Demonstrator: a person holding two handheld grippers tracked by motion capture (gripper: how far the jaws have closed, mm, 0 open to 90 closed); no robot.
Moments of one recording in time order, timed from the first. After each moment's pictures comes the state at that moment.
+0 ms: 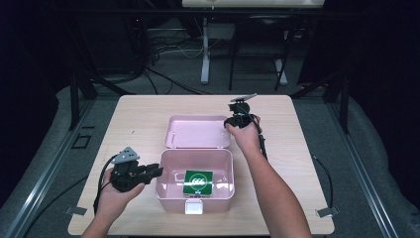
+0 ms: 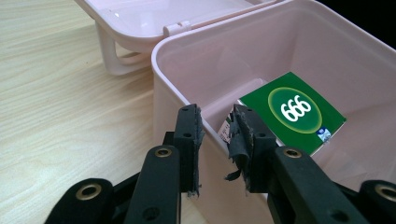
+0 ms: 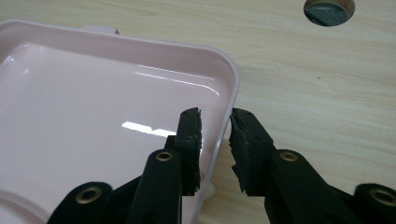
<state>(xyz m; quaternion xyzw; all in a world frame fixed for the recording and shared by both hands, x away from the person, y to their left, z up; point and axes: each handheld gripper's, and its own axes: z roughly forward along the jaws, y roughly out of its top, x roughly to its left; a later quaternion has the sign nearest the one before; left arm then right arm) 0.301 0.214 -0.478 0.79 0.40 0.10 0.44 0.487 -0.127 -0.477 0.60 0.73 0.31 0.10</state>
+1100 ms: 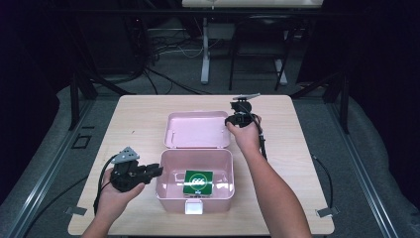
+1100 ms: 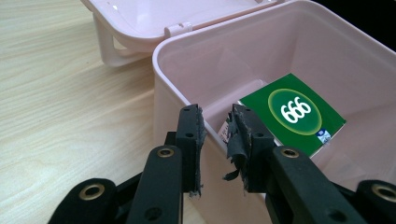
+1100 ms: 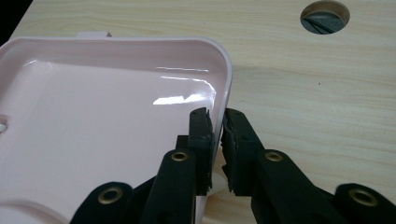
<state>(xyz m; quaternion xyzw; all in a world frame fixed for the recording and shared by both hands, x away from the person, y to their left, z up) 0.301 0.213 -0.477 0.79 0.41 0.10 0.45 0.483 -0.130 -0.469 0.62 0.70 0.34 0.10</state>
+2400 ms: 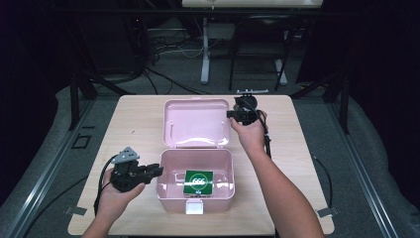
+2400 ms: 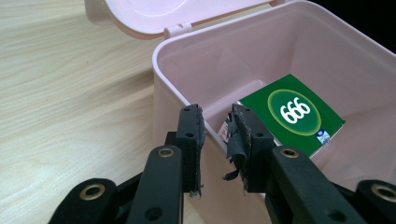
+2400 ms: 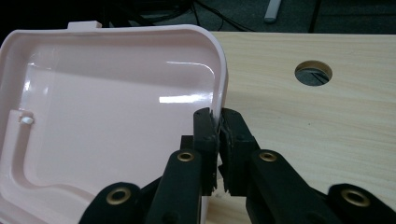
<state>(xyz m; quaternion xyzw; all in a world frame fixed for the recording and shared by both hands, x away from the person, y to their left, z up) 0.301 0.213 -0.477 0.79 0.41 0.10 0.45 0.457 -0.135 -0.429 0.58 0.69 0.41 0.15</state>
